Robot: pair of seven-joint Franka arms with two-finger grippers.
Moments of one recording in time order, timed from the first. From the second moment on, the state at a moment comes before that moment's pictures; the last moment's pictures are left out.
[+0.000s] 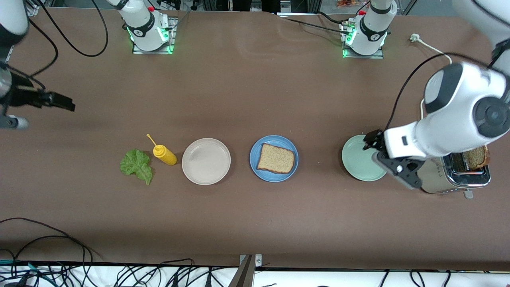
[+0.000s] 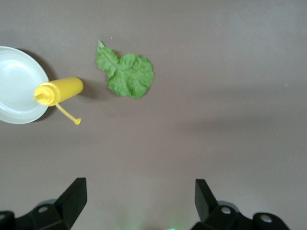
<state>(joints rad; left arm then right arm) 0.19 0.48 -0.50 -1.31 0.12 1.69 0.36 0.02 0.16 -0.06 -1.54 -0.01 1.53 0.04</state>
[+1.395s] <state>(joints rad) 0.13 0.21 -0.35 -1.33 0.14 1.42 0.00 0.04 0.71 -0.02 -1.57 0.08 2.19 0.02</state>
